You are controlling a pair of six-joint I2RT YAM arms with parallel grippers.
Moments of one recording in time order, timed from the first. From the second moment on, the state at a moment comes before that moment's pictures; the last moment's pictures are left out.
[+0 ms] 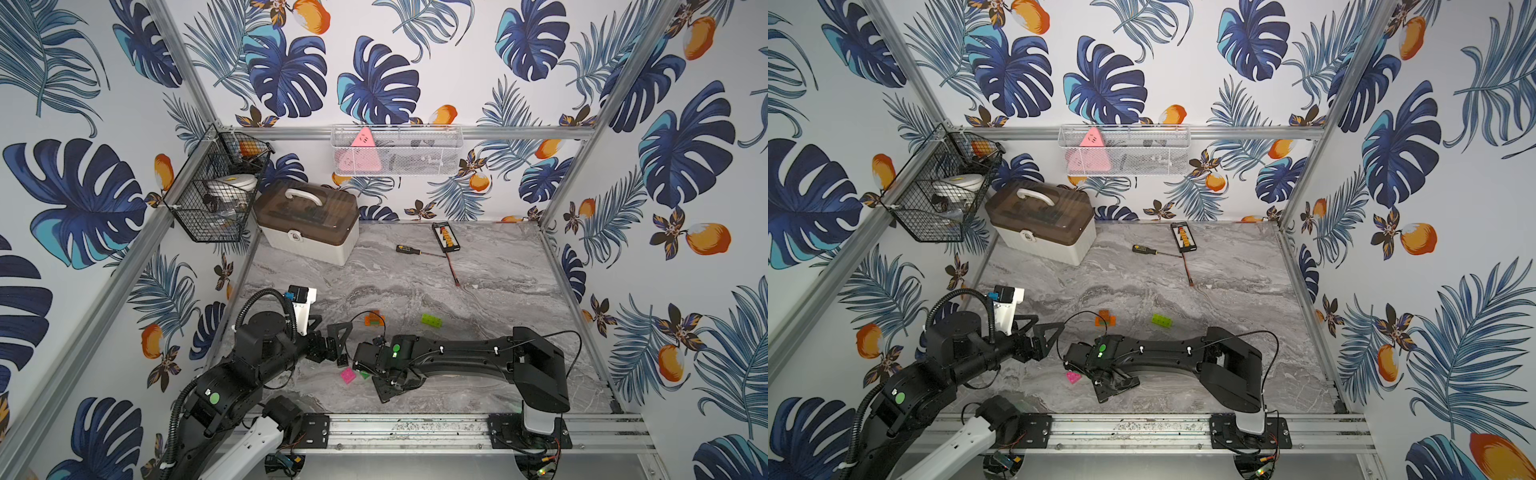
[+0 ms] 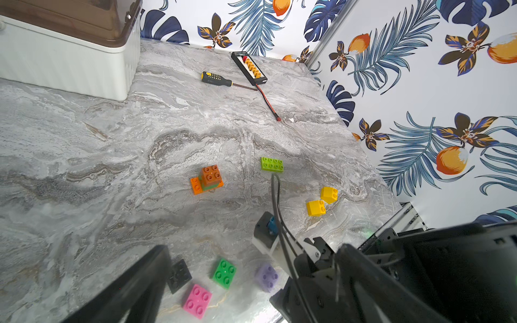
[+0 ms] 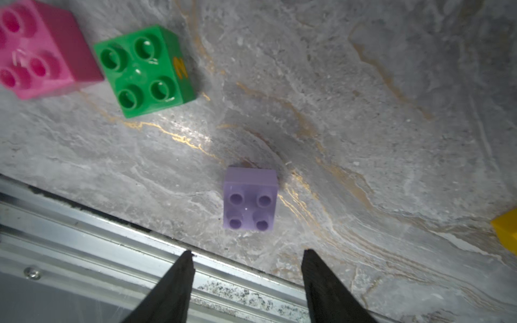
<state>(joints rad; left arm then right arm) -0.47 0.51 0.89 -0.84 0.13 -0.42 1.33 1.89 1.36 -0.98 0.08 0.87</state>
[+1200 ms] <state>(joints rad) -0.47 0.49 0.89 -0.84 0.11 -0.42 1.31 2.00 1.41 -0.99 0.11 0.88</state>
